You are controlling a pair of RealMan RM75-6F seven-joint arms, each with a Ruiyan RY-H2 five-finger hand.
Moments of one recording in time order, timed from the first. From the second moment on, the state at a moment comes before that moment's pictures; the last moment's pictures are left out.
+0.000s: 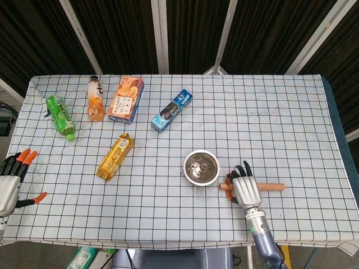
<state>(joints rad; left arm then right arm) -0.11 -1.11 -0.03 -1.61 1.48 1.44 0.01 0.32 -1.72 0.10 -1.42 -1.35 1.26 -0.47</state>
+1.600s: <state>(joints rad) -0.11 -1.12 -0.04 -1.61 1.48 1.45 0.02 0.30 -1.61 0.10 -1.50 -1.45 1.35 -0.22</state>
